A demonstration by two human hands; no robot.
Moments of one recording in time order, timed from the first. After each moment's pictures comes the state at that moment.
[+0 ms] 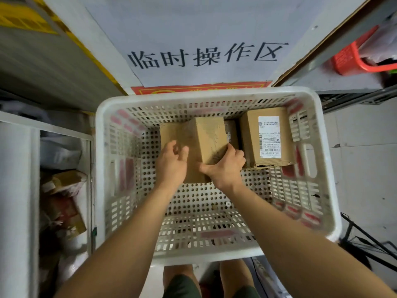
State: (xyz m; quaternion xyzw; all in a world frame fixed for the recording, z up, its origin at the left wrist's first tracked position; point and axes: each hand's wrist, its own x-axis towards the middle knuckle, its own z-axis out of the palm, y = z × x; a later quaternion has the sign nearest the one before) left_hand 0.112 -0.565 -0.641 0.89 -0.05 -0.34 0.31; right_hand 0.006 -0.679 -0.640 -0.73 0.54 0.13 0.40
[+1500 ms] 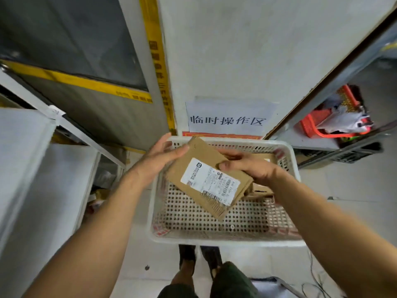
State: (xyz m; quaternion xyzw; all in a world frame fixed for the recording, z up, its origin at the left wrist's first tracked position) left_hand 0.180 -0.447 -0.373 0.70 -0.08 -0.45 0.55; right_hand 0.019 -0.699 -0.381 -0.63 0.22 0.23 0.71
